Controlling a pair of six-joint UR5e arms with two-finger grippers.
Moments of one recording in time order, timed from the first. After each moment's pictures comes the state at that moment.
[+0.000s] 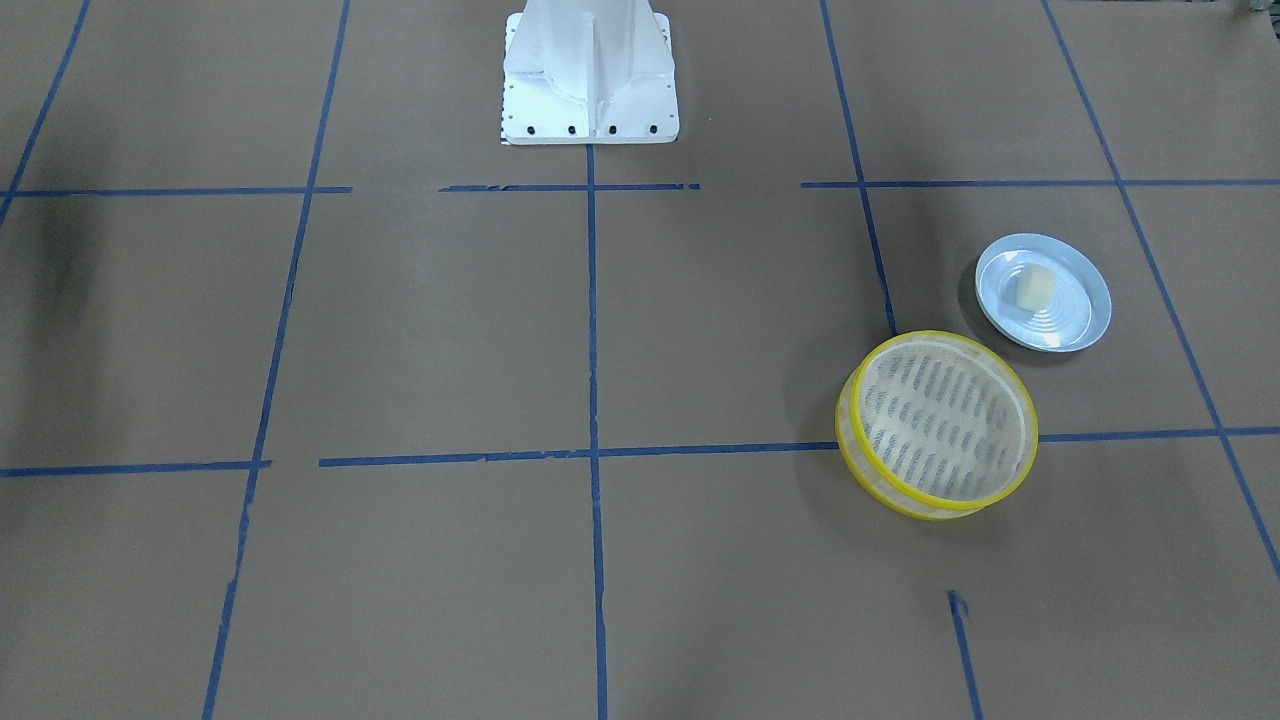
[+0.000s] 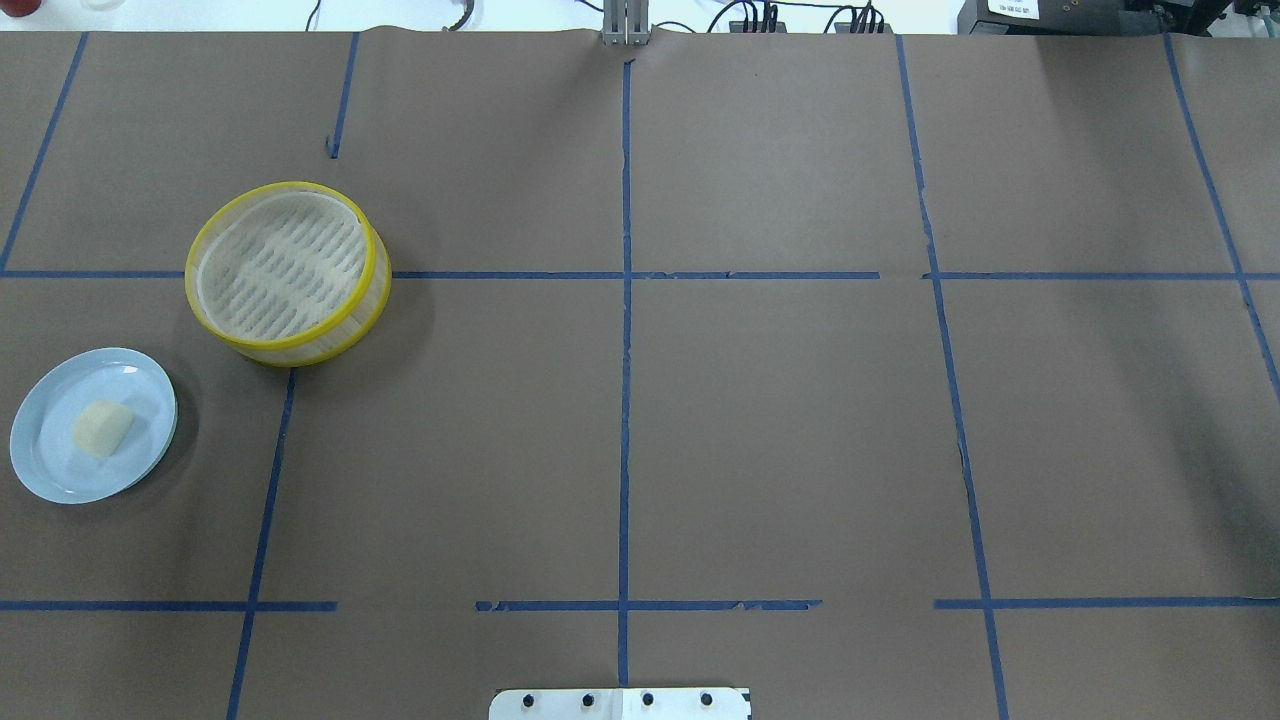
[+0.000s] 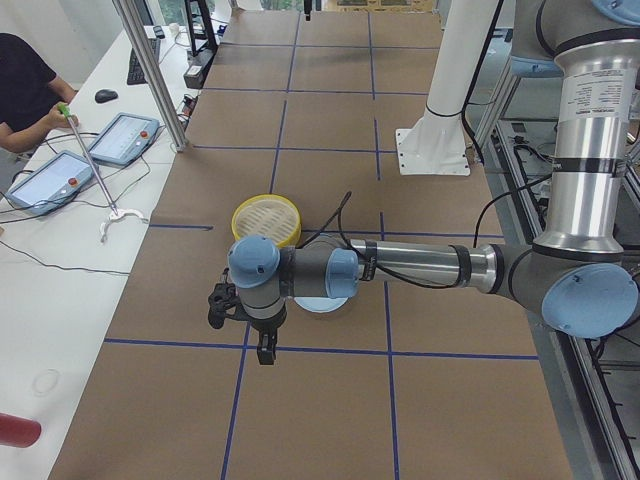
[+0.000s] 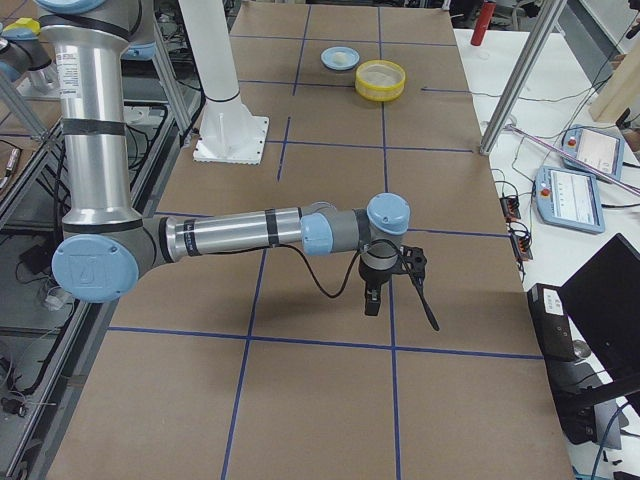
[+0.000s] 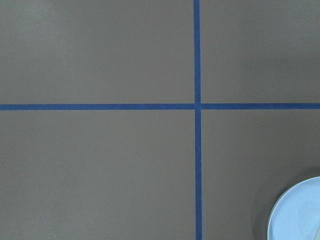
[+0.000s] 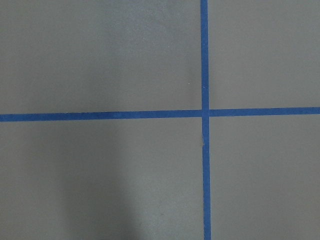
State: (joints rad) left arm -1.62 -1.58 -1.61 -1.51 -2.35 0.04; right arm 1.41 -1.55 1.69 -1.57 2.26 0.25
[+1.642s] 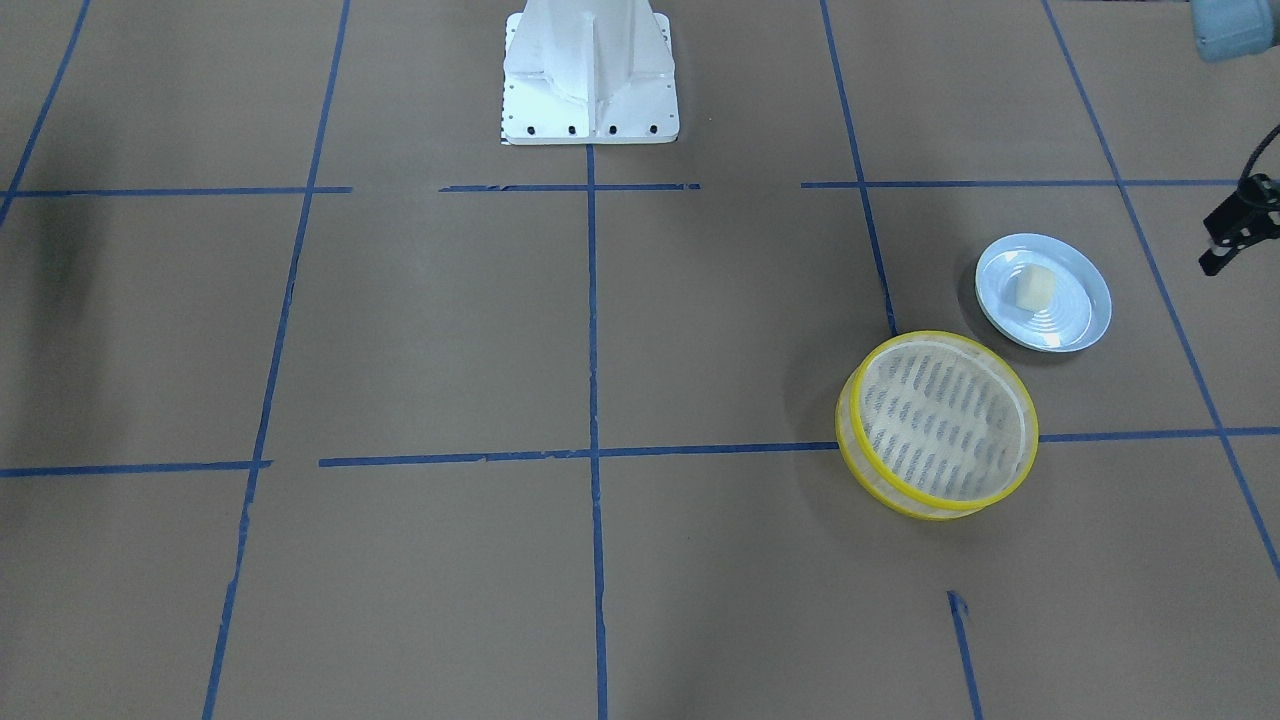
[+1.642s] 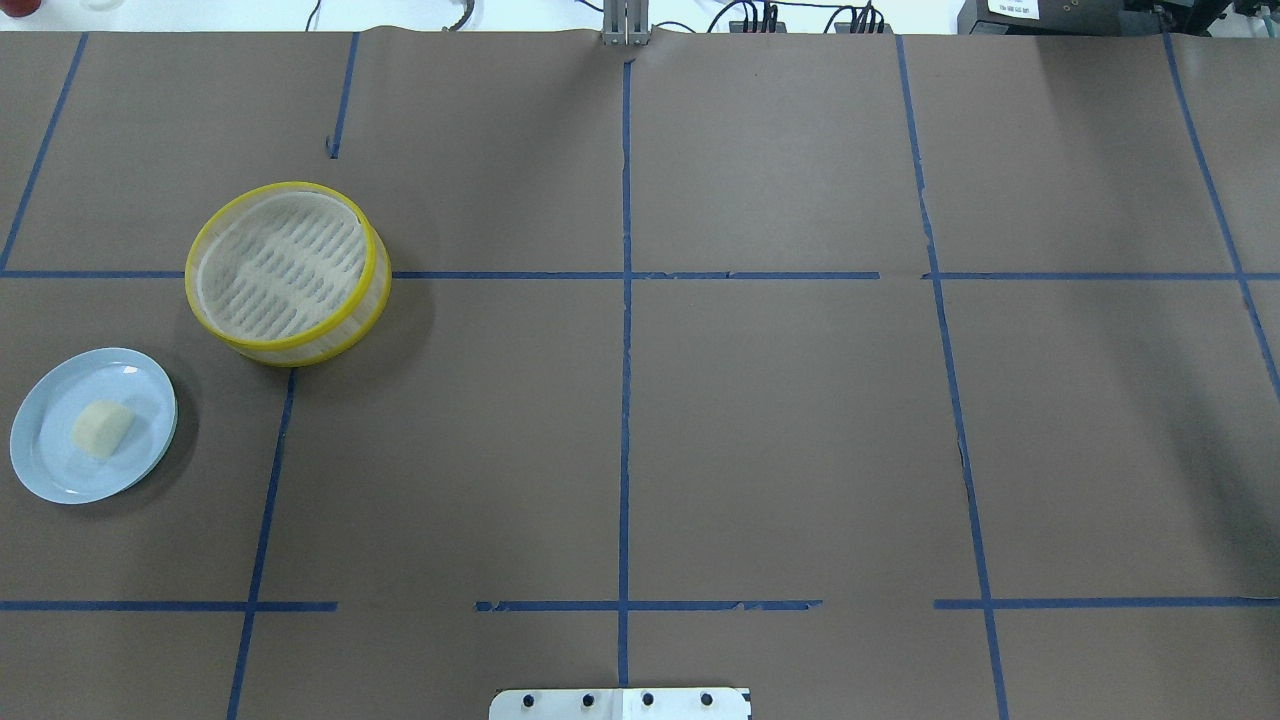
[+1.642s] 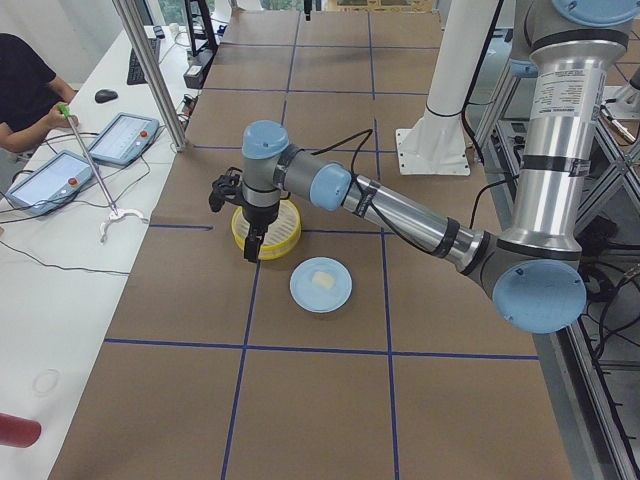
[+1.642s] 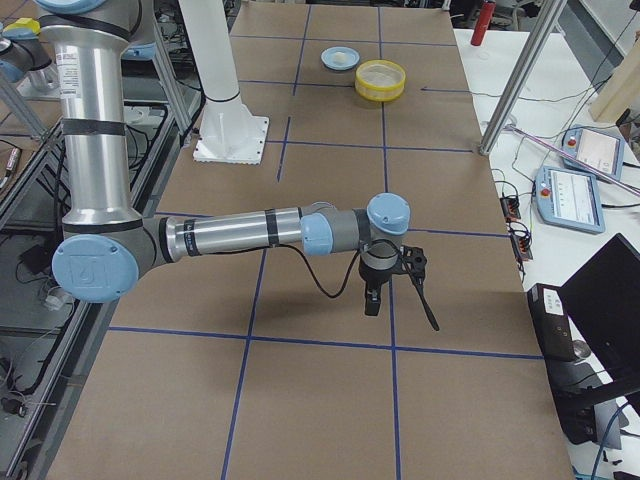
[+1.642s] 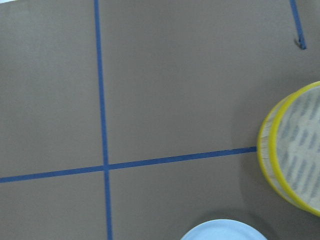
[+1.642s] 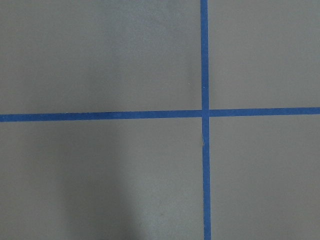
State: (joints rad) left arm -1.29 -1.64 -1.97 -1.54 -2.24 -0.45; right arm 1.41 -1.55 1.69 -1.57 2.26 0.25
